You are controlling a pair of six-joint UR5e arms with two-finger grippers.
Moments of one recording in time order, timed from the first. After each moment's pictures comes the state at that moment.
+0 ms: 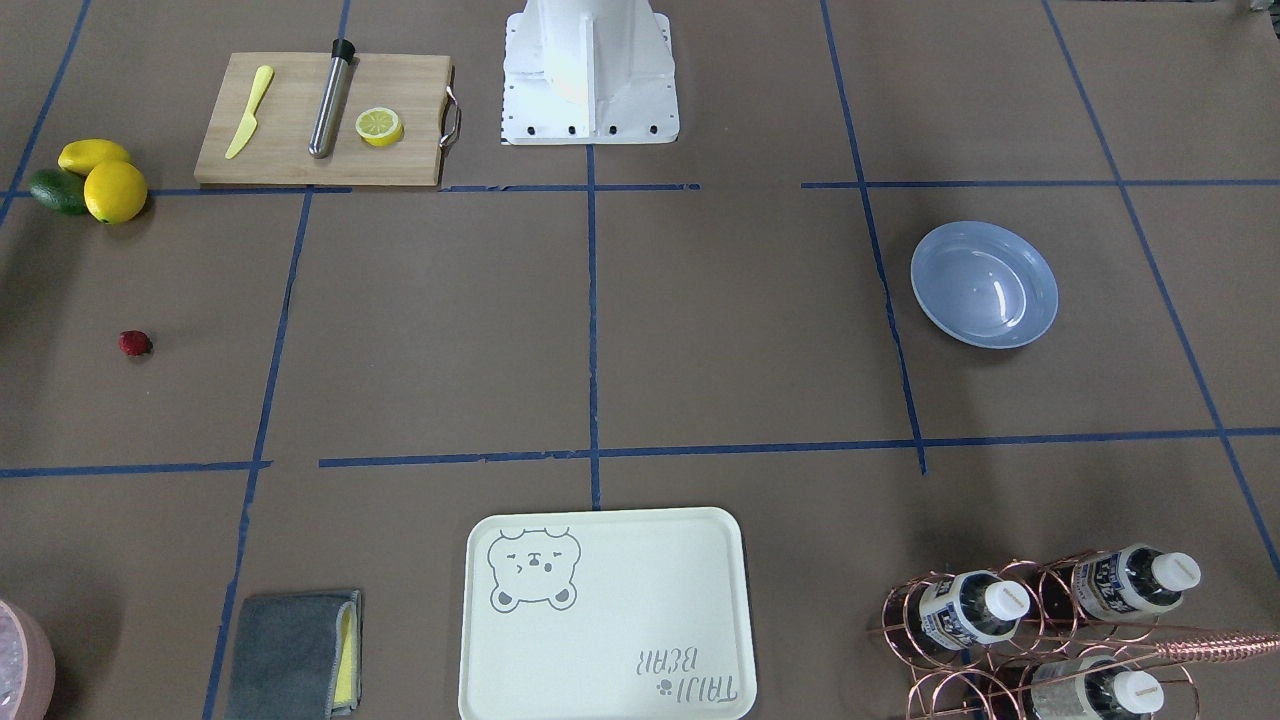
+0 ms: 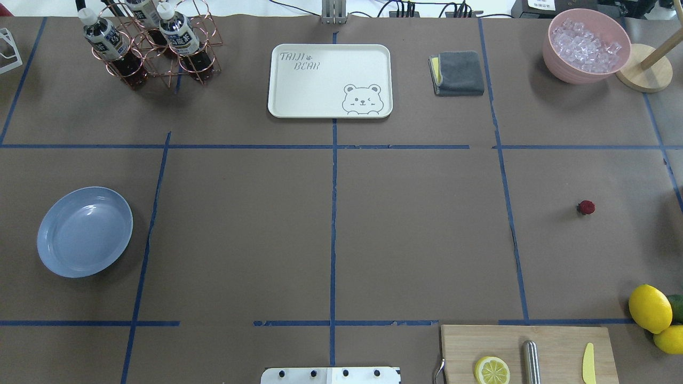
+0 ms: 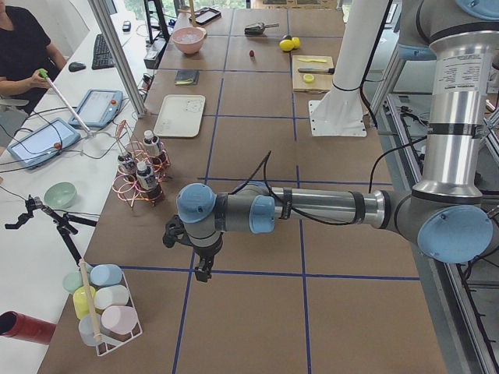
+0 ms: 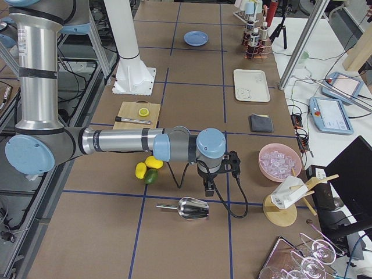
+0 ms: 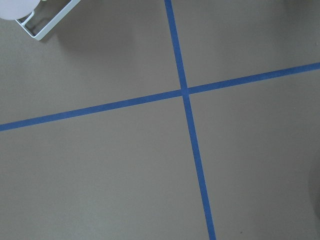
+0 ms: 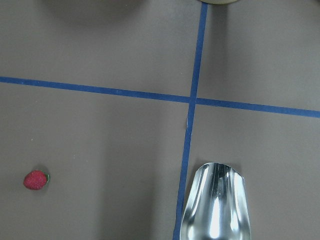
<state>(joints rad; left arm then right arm) -1.58 -1.58 -1.60 -1.55 -2.34 0.20 1.61 -1.63 1.71 -1.62 2.42 -0.11</state>
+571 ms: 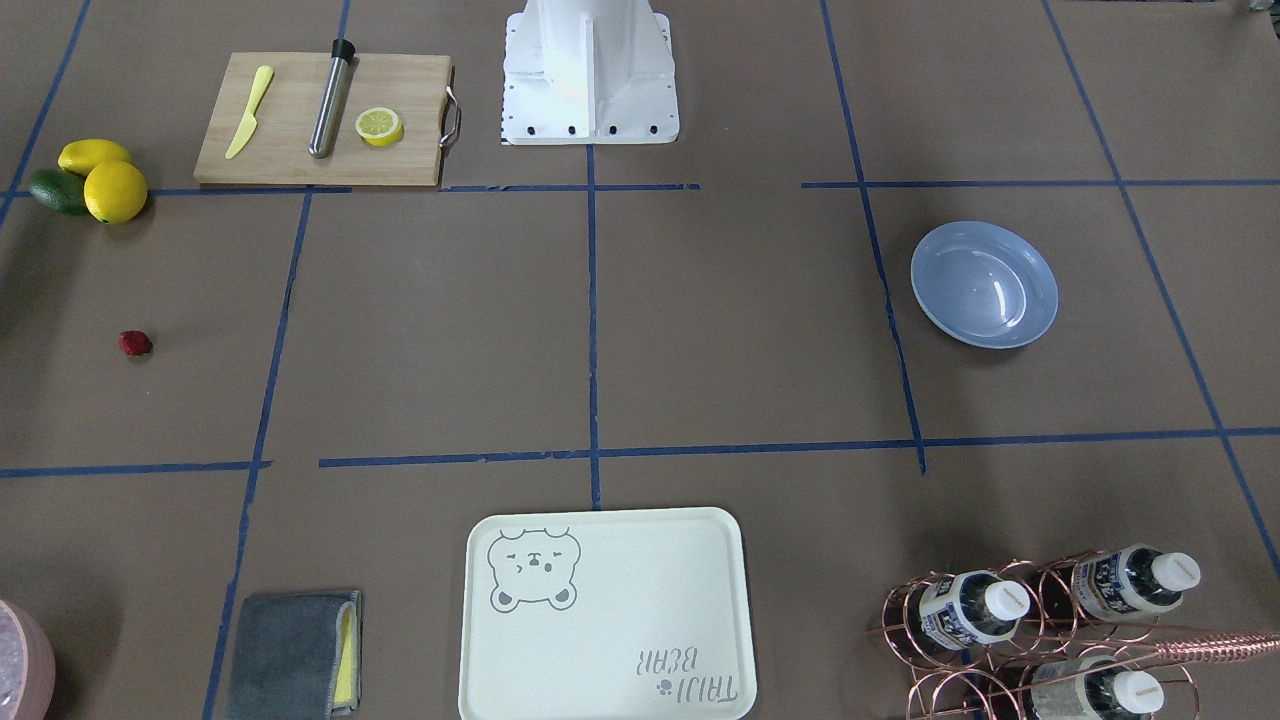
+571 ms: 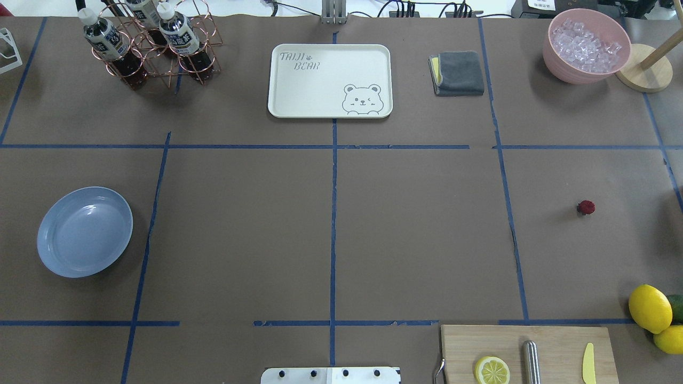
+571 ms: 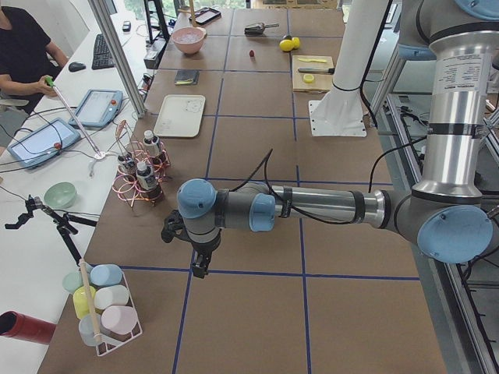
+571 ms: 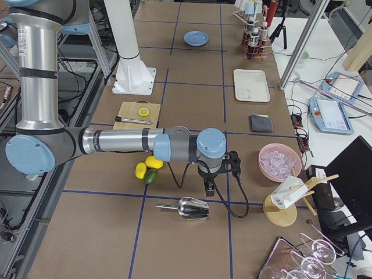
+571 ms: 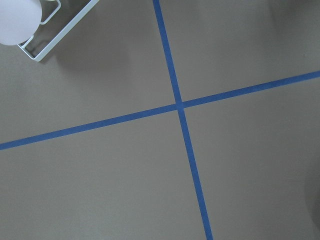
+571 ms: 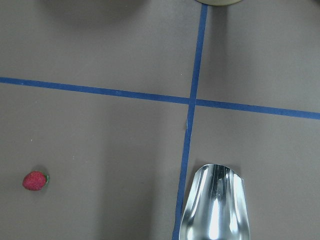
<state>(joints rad) -1.58 -1.58 -1.62 -1.58 -2.35 0.18 1.61 -1.62 1.70 -1.61 2.42 -0.11</state>
